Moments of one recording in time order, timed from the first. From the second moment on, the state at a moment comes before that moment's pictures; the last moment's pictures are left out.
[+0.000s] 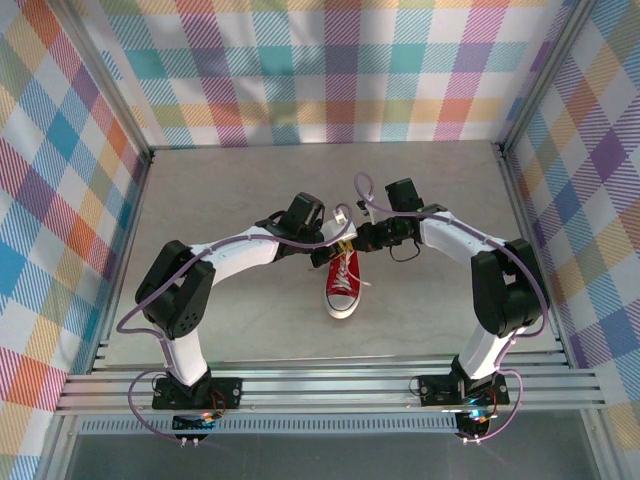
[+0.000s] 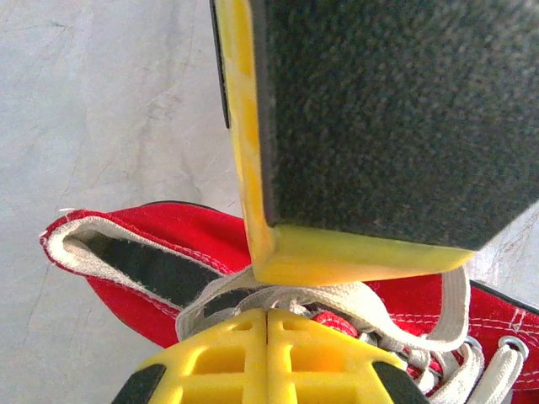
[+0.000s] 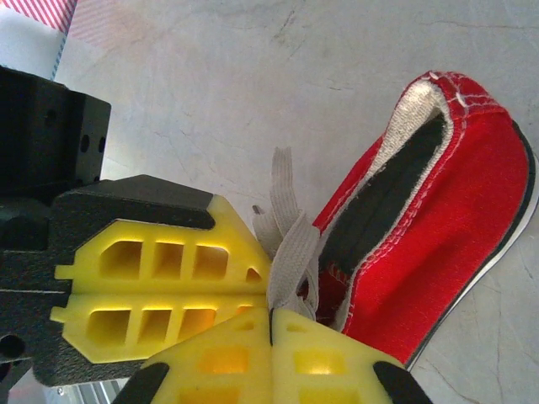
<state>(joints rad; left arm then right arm) -0.66 1.80 1.19 -0.22 0.35 0.48 0.39 1.71 1.14 -0.44 -0.71 0.10</state>
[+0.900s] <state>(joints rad) -0.66 1.82 1.20 -0.19 0.33 0.41 0.33 1.71 1.13 -0.41 -0.74 0.20</state>
